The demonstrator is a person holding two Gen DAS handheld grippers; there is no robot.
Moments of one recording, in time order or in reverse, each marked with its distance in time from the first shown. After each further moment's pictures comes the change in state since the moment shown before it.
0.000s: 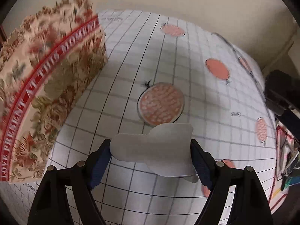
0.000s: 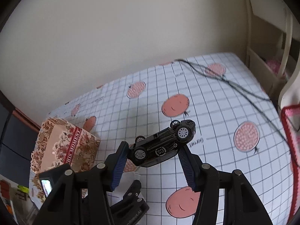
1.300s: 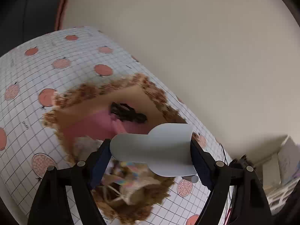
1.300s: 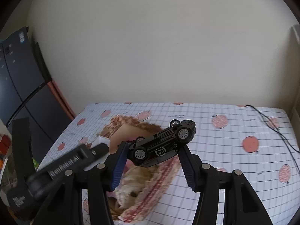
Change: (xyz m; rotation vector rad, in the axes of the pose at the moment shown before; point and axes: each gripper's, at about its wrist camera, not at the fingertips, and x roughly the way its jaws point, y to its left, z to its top) left arm -0.138 0.218 0.049 -0.543 -0.367 -0.134; right arm -0.034 0.210 -0.035 -0.311 -0.104 0.215
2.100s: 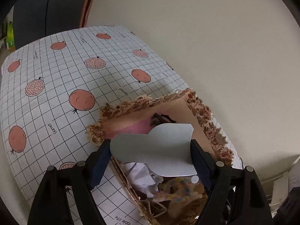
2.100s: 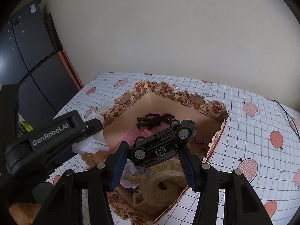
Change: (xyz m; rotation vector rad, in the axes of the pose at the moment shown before) left arm 0.005 0.063 0.019 -0.078 -0.023 0.139; right arm 0.058 0.046 -0.037 -0.102 0.172 0.037
